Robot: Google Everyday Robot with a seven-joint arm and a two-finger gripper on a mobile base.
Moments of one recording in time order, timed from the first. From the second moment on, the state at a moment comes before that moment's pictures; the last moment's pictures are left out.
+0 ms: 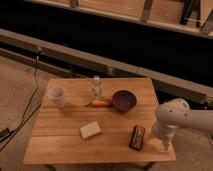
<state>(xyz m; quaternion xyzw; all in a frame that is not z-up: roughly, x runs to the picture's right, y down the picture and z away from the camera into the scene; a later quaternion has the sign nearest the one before) 0.267 0.284 0.732 -0.18 0.35 0.81 0.43</state>
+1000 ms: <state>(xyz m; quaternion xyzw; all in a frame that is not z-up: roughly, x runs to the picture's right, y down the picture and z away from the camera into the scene) 0.256 0.290 0.785 -0.20 0.33 0.78 0.48</state>
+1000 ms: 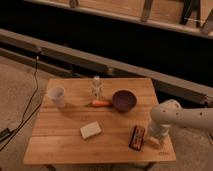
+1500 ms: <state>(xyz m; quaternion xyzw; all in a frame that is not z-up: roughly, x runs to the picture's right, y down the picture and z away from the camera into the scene) 0.236 0.286 0.775 -0.22 0.33 0.77 0.51</state>
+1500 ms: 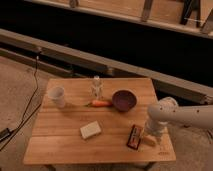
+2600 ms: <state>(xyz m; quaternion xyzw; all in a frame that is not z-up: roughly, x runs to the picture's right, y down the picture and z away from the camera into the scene) 0.196 0.292 0.779 -0.24 0.31 0.74 0.55</state>
